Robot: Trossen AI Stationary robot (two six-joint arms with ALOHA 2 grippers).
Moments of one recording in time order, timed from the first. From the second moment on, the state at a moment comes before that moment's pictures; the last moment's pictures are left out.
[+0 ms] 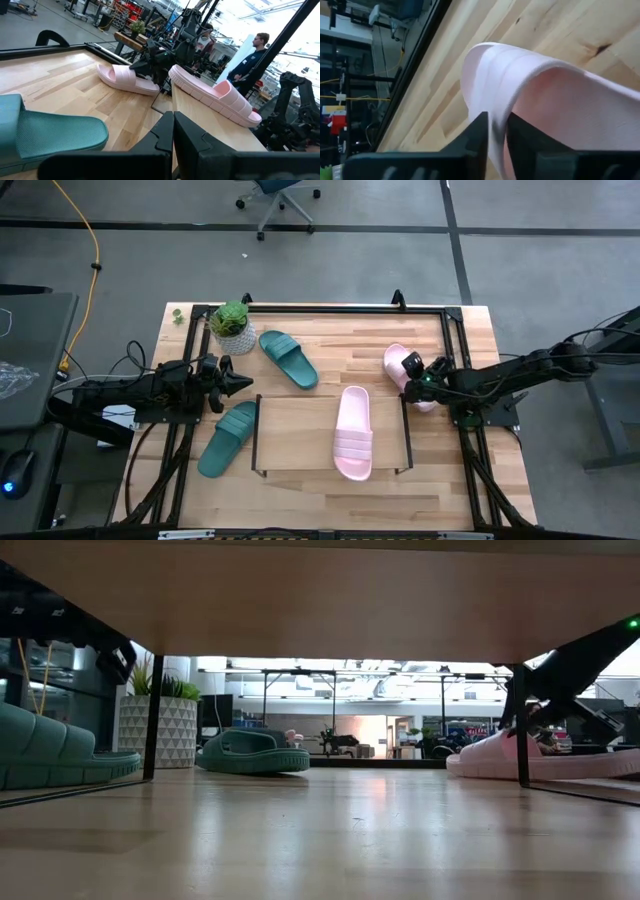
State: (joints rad) left arm 0.20 0.02 0.01 0.01 0.02 -0.49; right arm 0.07 1.05 0.36 -0.48 0.81 2.24
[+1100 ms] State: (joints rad) left arm 0.20 0.02 0.01 0.01 0.02 -0.47; right arm -0.29 0.68 0.87 -0.63 0.52 1.02
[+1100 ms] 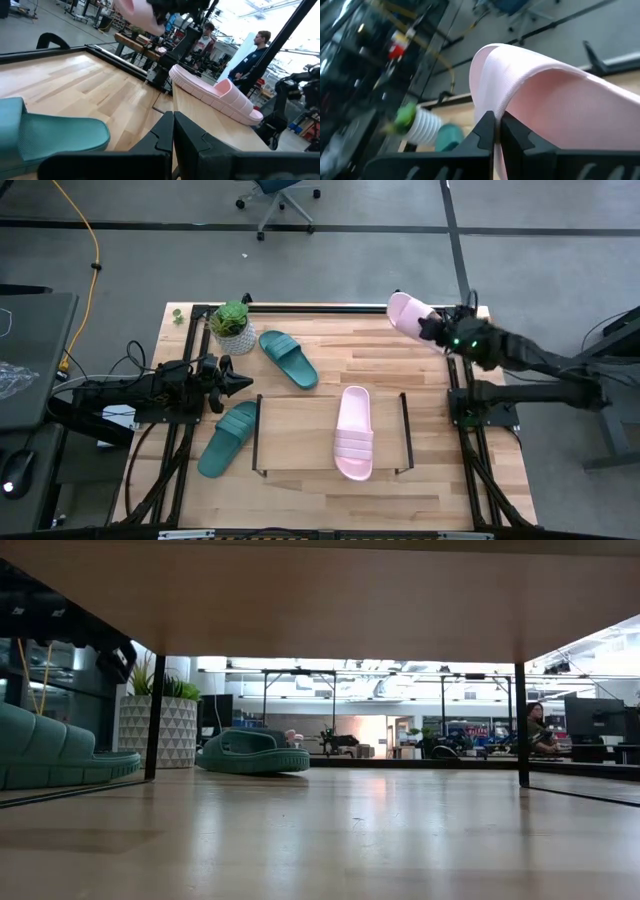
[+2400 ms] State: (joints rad) left arm 0.20 0.02 0.01 0.14 -0.02 -0.52; right arm -0.77 1.36 1.61 -1.47 -0.82 -0.30
